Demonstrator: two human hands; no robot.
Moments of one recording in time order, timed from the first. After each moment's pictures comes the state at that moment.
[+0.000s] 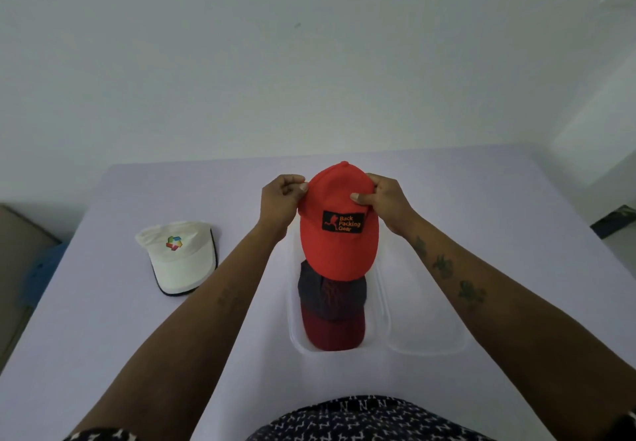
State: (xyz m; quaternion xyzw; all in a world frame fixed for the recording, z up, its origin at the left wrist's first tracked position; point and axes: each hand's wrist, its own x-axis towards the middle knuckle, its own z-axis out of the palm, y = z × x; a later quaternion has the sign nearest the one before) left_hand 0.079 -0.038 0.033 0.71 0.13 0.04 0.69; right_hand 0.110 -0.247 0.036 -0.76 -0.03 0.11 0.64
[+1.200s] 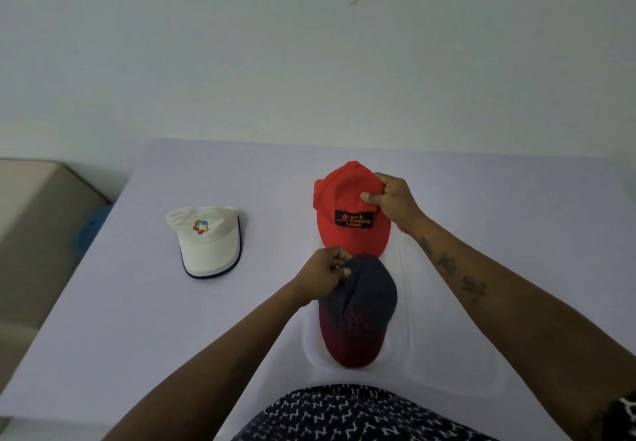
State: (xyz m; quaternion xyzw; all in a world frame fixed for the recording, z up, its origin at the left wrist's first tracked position) left_hand 0.024 -0.059 -0.042 0.82 0.07 -0.18 0.54; right_hand 0.166 -0.208 -0.003 -0.77 -0.09 0.16 0.61
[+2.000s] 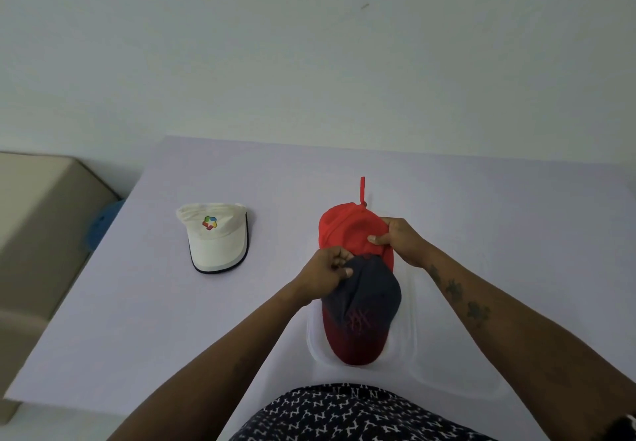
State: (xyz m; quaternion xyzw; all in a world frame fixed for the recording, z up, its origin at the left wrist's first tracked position) left_hand 0.013 -0.053 -0.034 0.80 0.08 -0.17 0.57; right_hand 0.134 -0.231 -0.056 -0.75 -0.08 0.31 0.57
